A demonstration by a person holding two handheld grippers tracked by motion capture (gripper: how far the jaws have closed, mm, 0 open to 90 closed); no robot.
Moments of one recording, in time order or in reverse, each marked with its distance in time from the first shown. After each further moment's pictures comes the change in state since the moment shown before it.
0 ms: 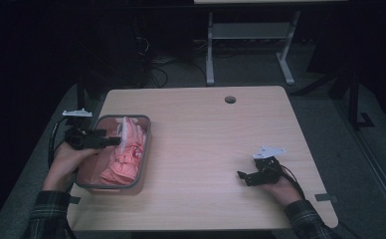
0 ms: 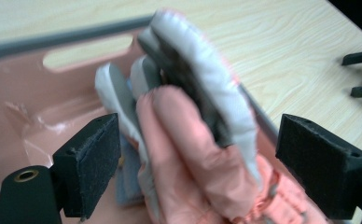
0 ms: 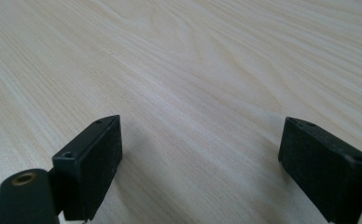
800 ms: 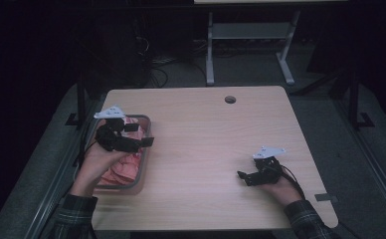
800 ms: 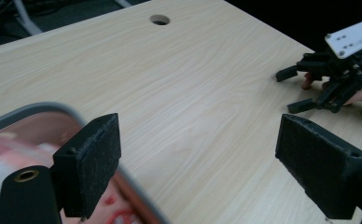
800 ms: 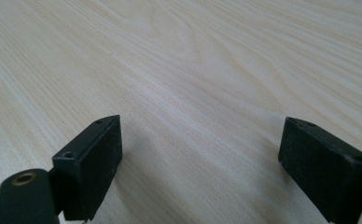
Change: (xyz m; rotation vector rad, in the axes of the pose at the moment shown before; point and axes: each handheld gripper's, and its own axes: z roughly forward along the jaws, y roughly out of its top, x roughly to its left) left arm -0.101 0.027 0.037 -0.083 -0.098 0.187; right arm 0.000 0.000 0.000 0.003 0.001 0.000
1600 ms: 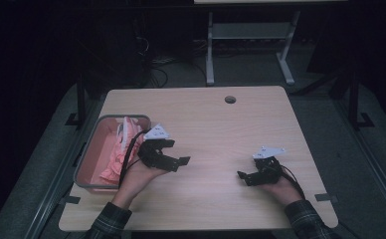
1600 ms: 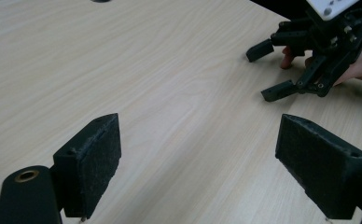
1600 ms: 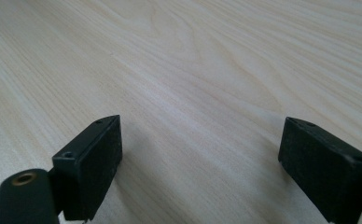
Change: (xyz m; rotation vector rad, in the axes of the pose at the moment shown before) left arm -0.060 -0.024 0.086 0.057 -0.056 0.070; right arm 0.000 0.000 0.000 -0.001 0.000 -0.001
